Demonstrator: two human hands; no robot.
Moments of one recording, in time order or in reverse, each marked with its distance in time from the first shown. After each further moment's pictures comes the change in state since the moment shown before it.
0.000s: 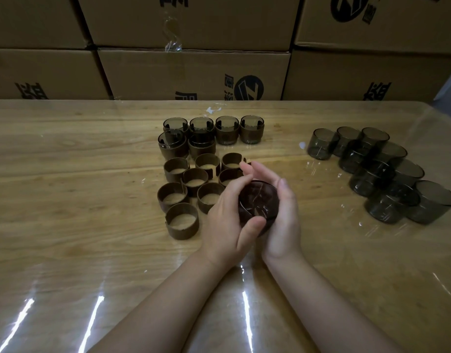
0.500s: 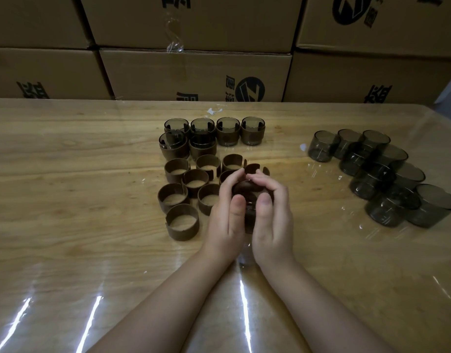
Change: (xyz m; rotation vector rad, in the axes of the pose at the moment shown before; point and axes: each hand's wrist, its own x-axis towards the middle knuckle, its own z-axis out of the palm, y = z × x) left_hand 0.000 -0.013 0.008 -0.190 0.055 -0.248; right_hand -0.007 0.013 -0.003 -0.493 0.044 -0.325
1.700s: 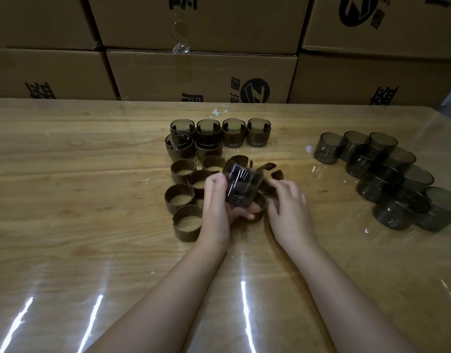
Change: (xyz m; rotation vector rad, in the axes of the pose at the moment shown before) left_hand 0.017 0.006 -0.012 -0.550 0.108 -0.488; right_hand 0.026 0.040 -0.022 -0.681 -0.316 0.317
